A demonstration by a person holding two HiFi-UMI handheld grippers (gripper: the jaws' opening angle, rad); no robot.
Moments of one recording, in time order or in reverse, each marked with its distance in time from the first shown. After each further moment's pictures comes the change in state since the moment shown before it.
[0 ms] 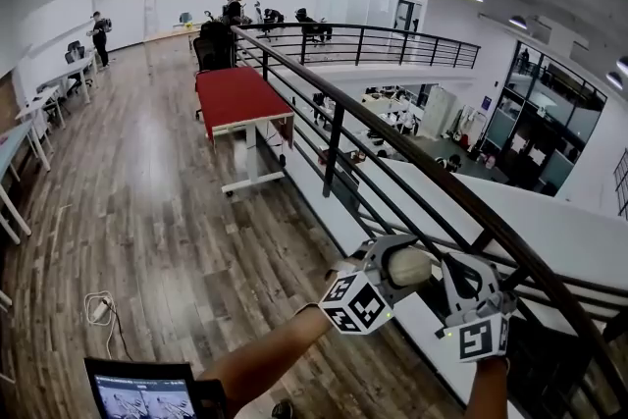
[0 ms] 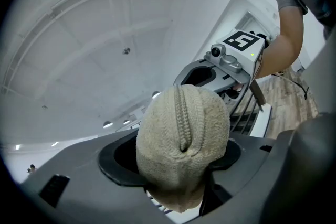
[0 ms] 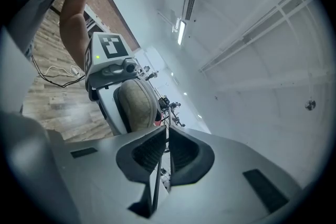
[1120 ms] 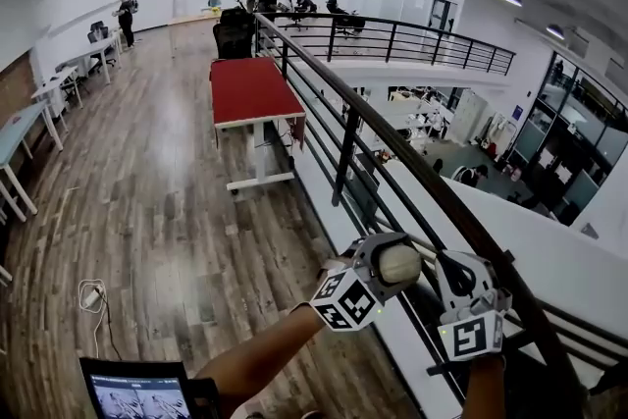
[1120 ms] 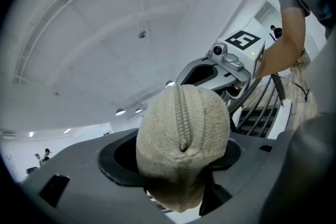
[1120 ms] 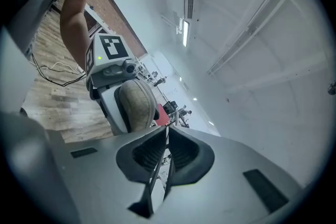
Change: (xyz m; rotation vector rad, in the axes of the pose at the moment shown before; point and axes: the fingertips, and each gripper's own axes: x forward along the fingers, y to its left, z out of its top) left arm 0.154 0.155 -0.141 -0.074 0.101 0.119; right arm 0.202 -0.075 -0.150 -0.011 -0.090 0.117
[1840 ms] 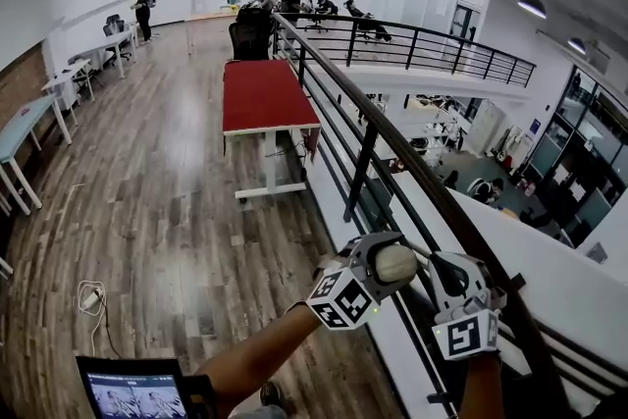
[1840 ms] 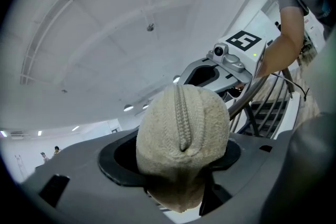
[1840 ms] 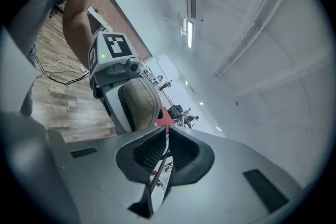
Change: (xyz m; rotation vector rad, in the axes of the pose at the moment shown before) left arm 0.043 0.148 -0.079 -0.003 0.054 0.068; right arm 0.165 -0.044 -0.025 -0.006 -0.066 0.068
